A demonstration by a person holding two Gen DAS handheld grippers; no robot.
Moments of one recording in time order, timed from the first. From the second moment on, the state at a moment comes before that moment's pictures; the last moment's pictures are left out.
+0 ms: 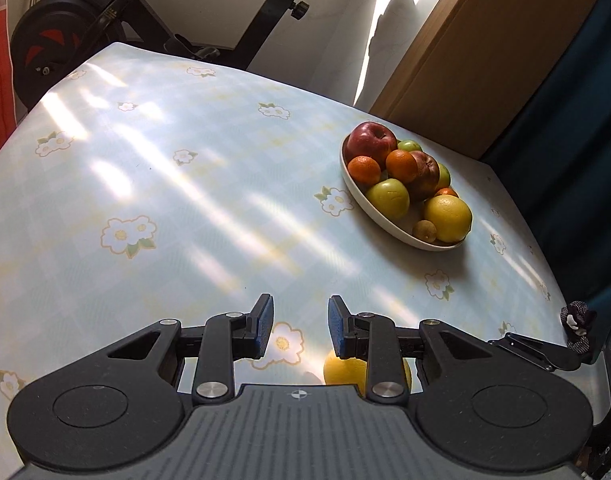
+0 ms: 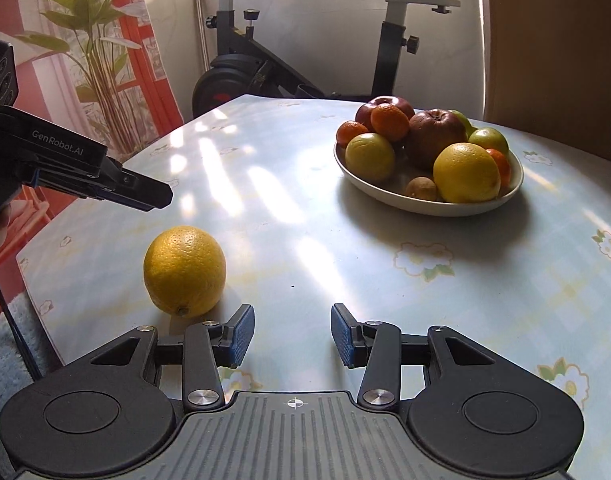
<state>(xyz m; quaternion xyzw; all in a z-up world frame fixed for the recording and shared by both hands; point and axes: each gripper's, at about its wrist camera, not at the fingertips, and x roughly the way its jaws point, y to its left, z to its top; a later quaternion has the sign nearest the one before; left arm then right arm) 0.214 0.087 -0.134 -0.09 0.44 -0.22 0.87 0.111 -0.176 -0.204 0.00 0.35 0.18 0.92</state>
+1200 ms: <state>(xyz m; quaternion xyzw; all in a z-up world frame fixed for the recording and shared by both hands) 0.200 0.074 -0.148 -0.05 0.47 -0.23 0.85 0.095 -0.154 -0.207 -0.02 0.36 0.24 0.90</state>
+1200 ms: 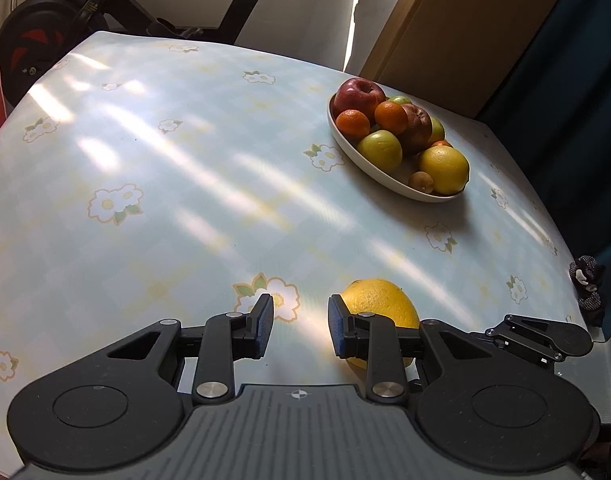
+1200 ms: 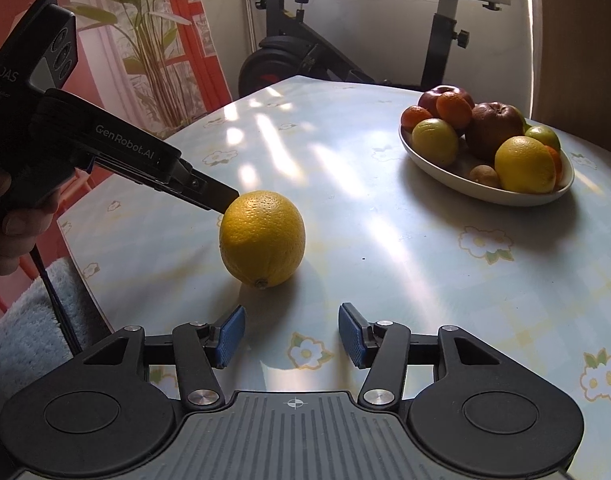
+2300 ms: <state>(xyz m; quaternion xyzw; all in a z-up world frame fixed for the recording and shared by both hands) 0.213 0.081 -0.144 -0.11 0.47 -0.27 0.83 0.104 -0.136 -0.197 -0.08 0.35 0.27 0.89</state>
